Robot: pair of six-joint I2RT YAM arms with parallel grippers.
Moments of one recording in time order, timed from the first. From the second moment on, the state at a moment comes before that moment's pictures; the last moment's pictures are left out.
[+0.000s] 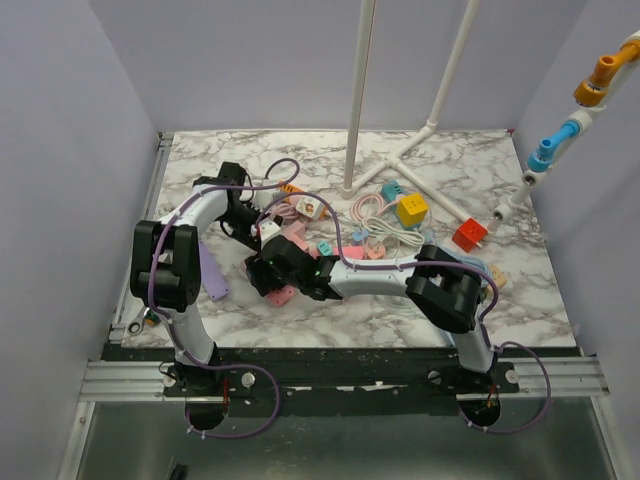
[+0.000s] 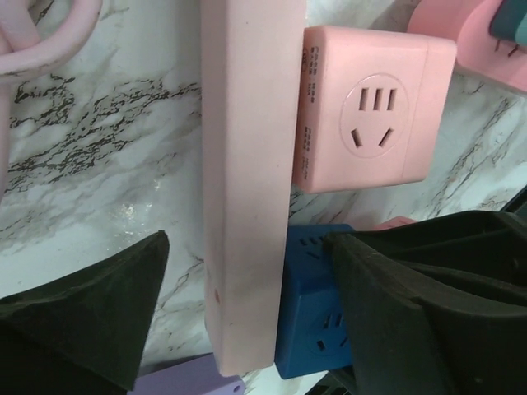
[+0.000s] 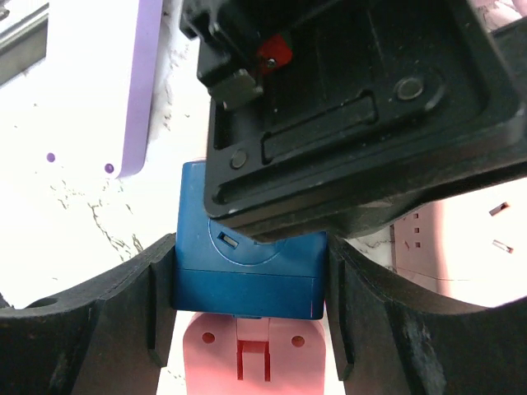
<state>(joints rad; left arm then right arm) -0.14 1.81 1.29 -0.89 0.55 0.43 1.15 2.04 1.36 0.08 0.21 0.33</state>
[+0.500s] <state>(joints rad) -0.16 1.82 1.30 -0.88 0.53 0.44 1.15 2.04 1.37 0.12 0.24 0.35</state>
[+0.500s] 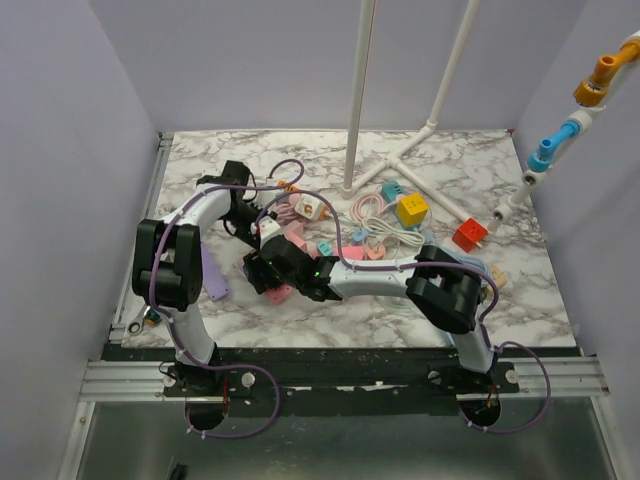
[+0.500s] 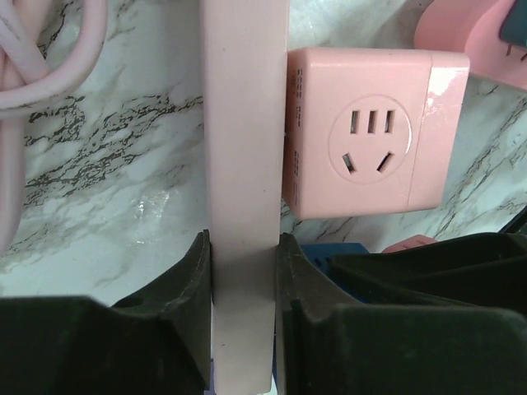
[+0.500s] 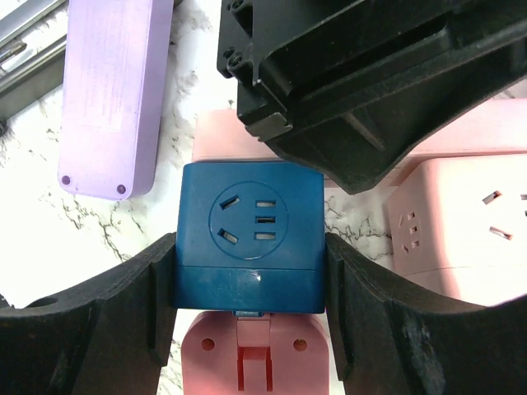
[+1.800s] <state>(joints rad) -0.31 1.68 1.18 -0.75 0.19 0.49 1.15 1.89 1.20 0.00 0.16 0.40</state>
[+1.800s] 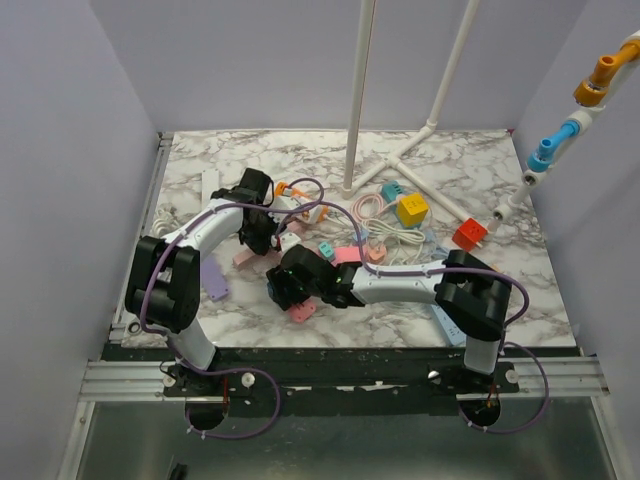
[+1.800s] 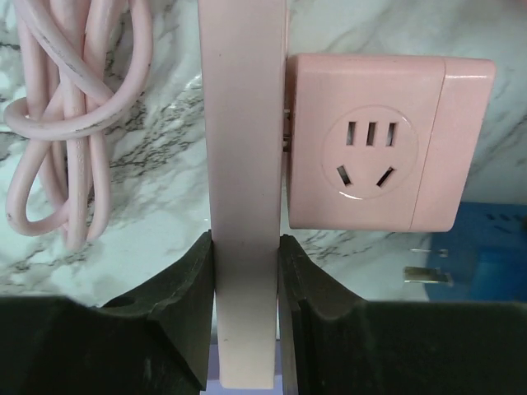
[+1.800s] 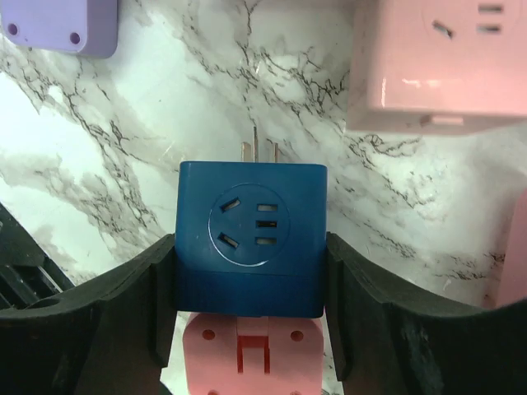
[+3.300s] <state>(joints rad) -0.04 0.69 1.28 -0.95 0.80 0.93 1.11 1.56 1.45 -0.21 -0.06 0.41</state>
